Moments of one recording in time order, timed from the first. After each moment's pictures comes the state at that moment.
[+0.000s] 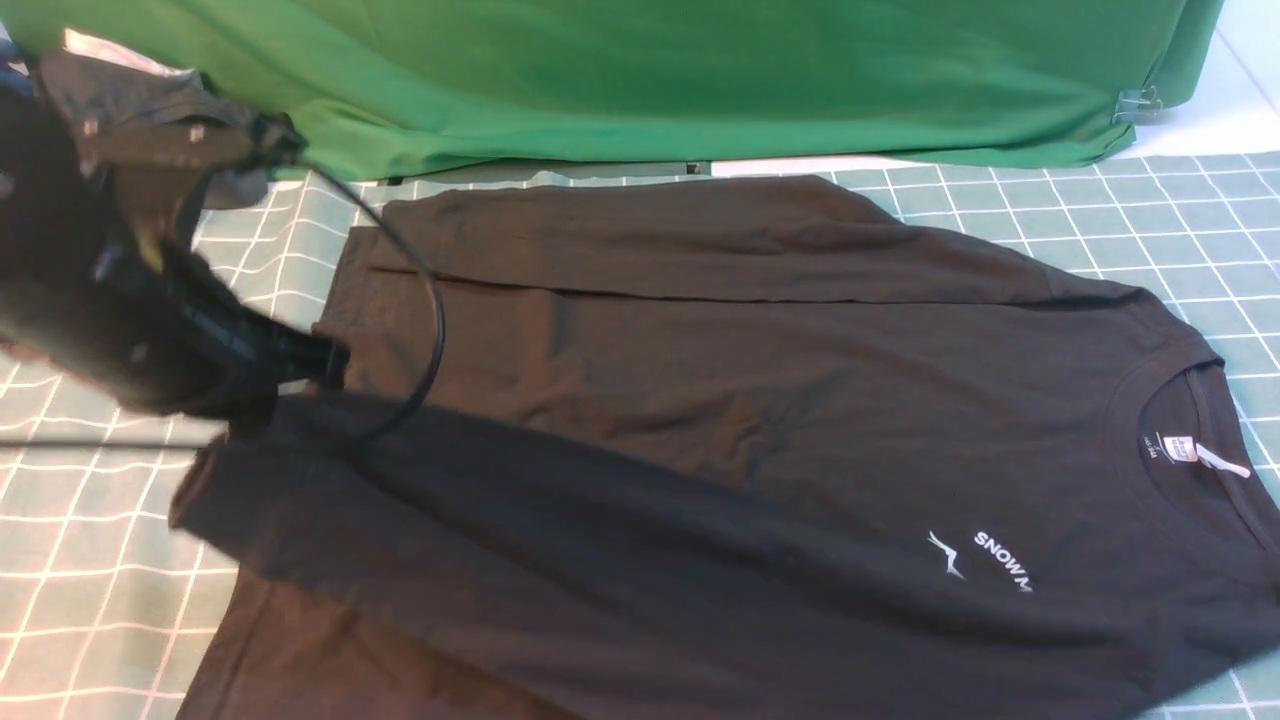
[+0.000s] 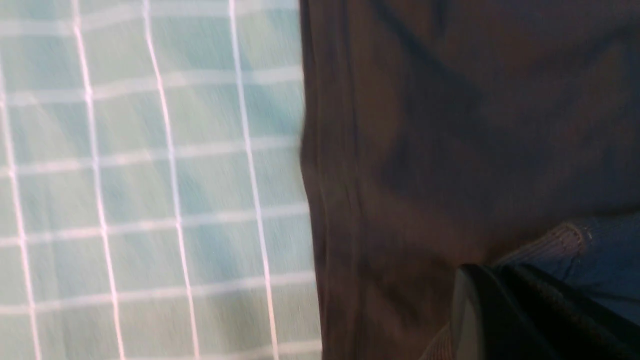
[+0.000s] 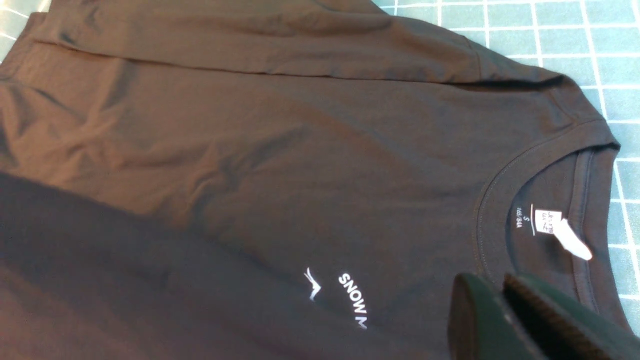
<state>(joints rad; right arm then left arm) 0.01 0.73 -0.71 0.42 0.76 -0.27 -0.19 1.39 -1.09 0.12 0.95 -0.17</state>
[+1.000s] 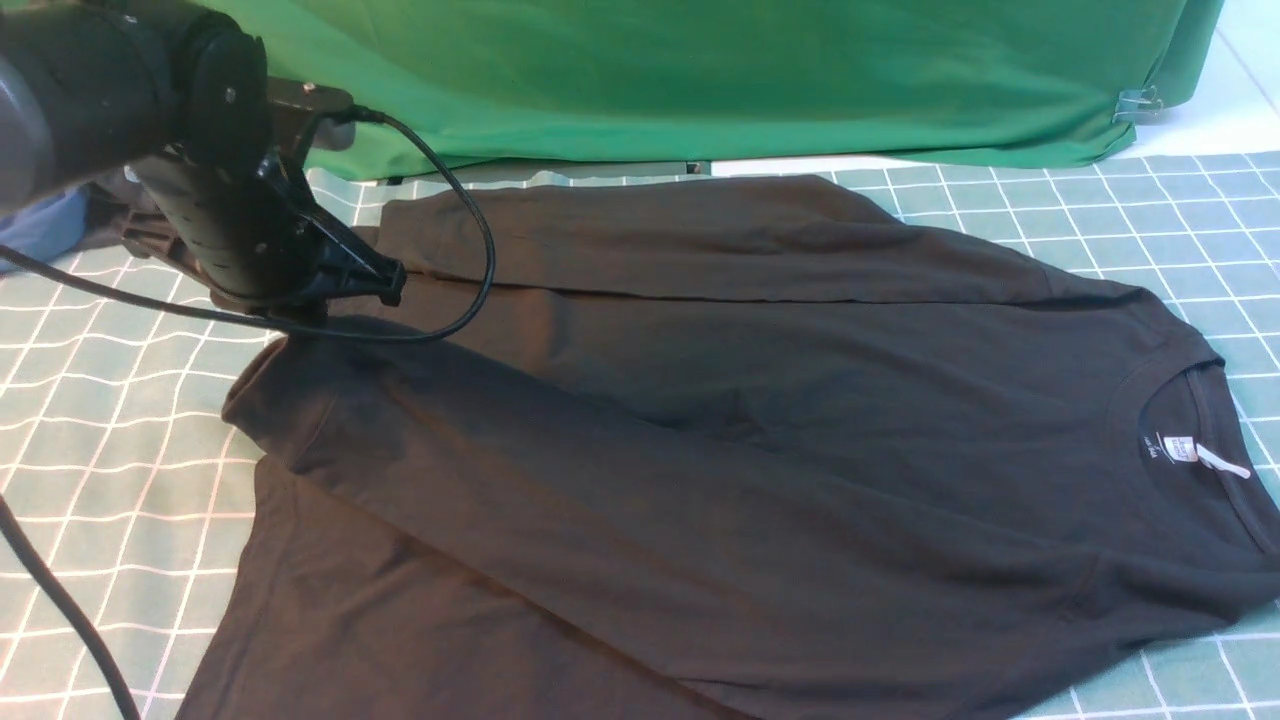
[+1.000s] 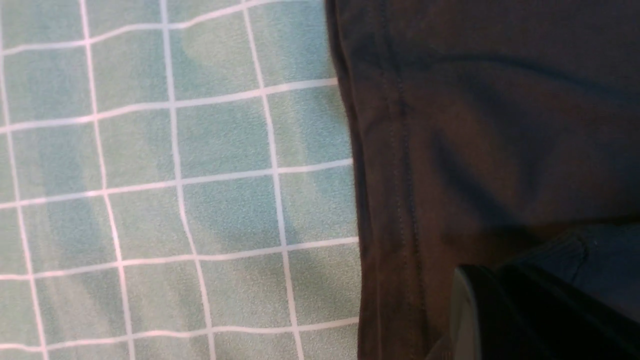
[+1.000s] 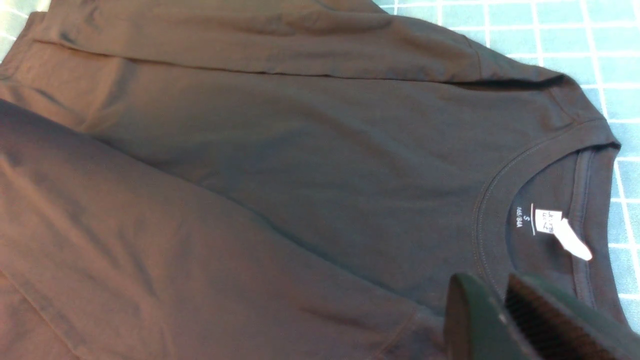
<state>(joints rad) 0.01 0.73 -0.71 0.42 0.76 -0.27 -0.15 1.77 -1.35 0.19 0.90 -0.12</state>
